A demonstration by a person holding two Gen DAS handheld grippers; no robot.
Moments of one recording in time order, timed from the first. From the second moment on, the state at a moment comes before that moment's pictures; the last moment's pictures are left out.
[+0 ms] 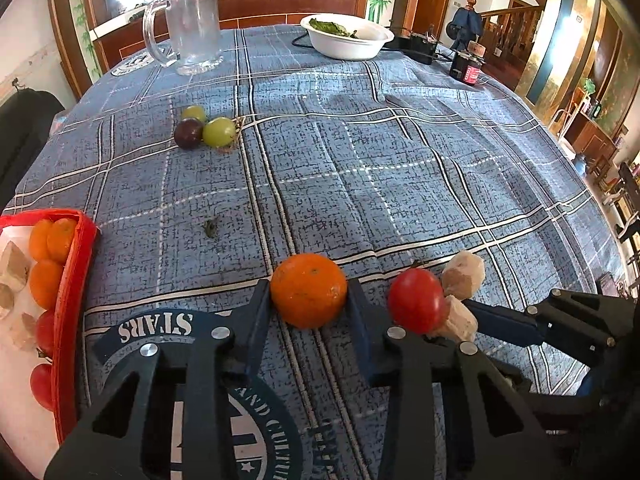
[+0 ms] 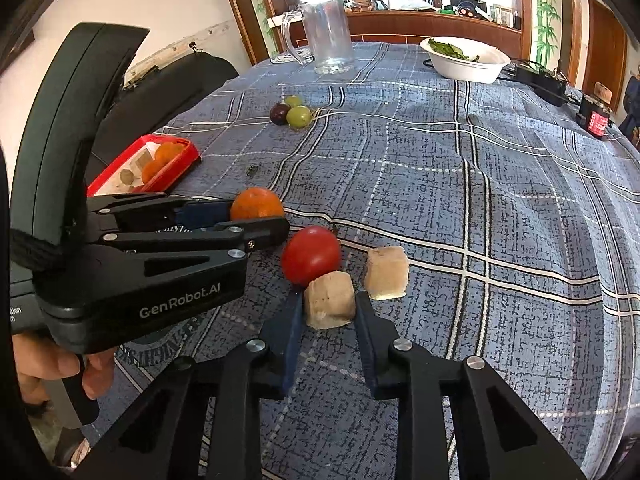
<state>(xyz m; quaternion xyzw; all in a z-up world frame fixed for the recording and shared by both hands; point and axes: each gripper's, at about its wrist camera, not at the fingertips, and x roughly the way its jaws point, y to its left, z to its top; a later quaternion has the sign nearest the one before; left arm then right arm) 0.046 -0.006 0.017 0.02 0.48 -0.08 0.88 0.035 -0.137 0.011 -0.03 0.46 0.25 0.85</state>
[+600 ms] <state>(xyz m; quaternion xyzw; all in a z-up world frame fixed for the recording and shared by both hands) 0.008 0.022 0.030 0.01 0.46 -0.06 0.88 0.018 -0.128 0.031 -0.02 0.43 0.27 0.86</state>
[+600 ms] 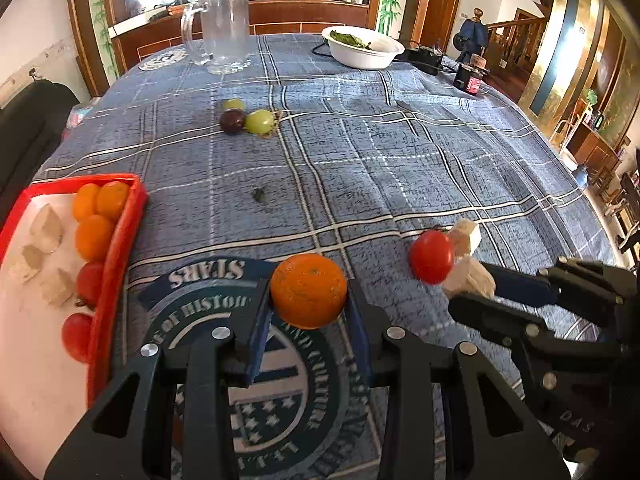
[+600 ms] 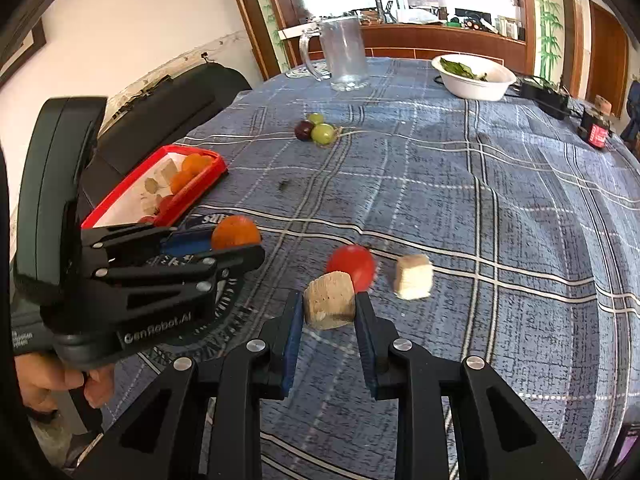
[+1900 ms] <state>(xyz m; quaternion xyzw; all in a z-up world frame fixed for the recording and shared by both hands) -0.064 0.161 0.078 -0.07 0.40 0.04 0.91 -0.001 -0.029 0.060 -0.06 0.41 0.37 0.83</state>
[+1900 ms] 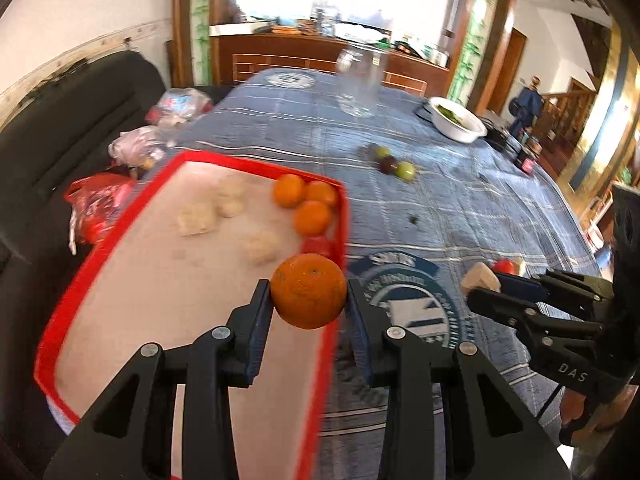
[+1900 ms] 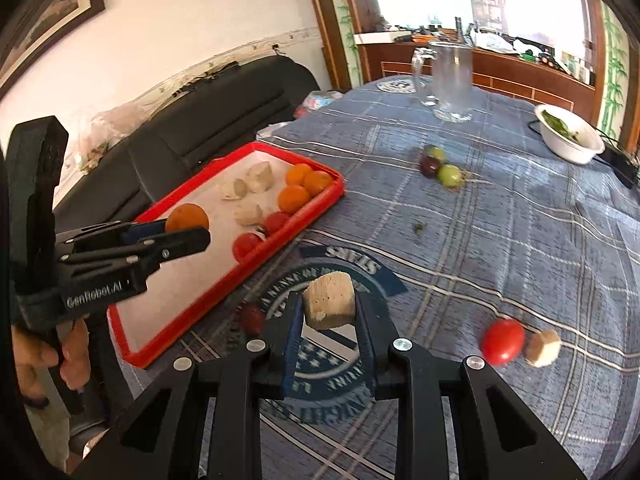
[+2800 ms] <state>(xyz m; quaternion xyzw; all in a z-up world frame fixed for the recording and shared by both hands) -0.021 0.233 0.041 -0.12 0.46 0.09 0.88 0.081 0.136 0.054 -0.07 0.46 0.44 0.77</state>
